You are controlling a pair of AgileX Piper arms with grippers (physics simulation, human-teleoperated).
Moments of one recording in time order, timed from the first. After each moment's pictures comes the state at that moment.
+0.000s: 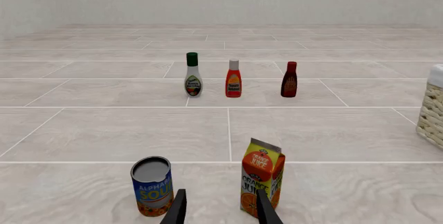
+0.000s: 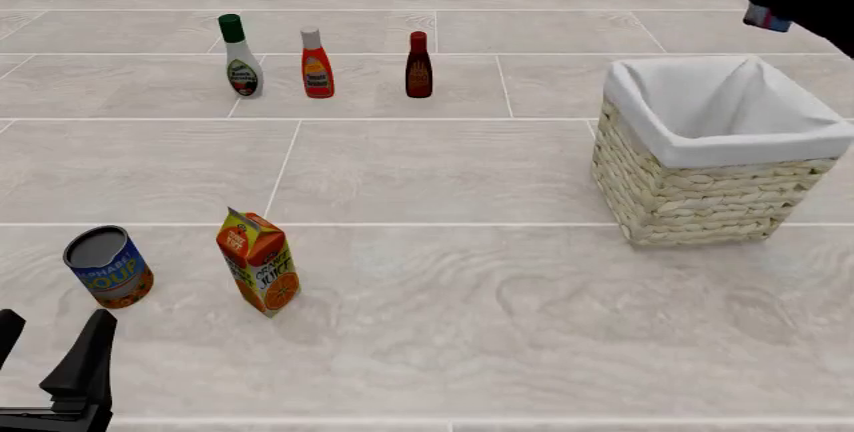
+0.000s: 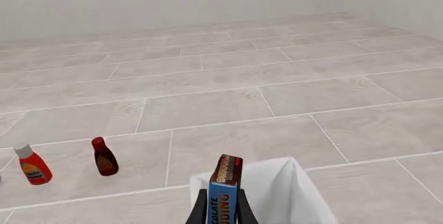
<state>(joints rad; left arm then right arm) 0.00 0.00 0.00 0.00 0.00 -0.11 1.32 -1.20 -0.04 0.06</state>
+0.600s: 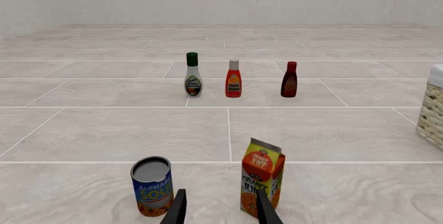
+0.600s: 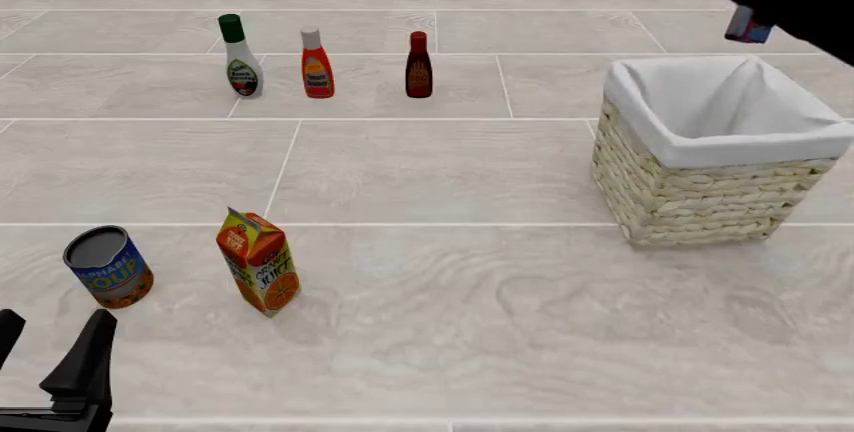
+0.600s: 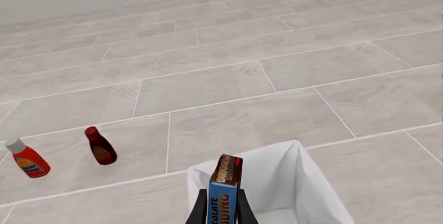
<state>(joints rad) 0.00 0.00 0.00 0.00 0.00 -0.13 1.45 -1.32 0.07 0.12</state>
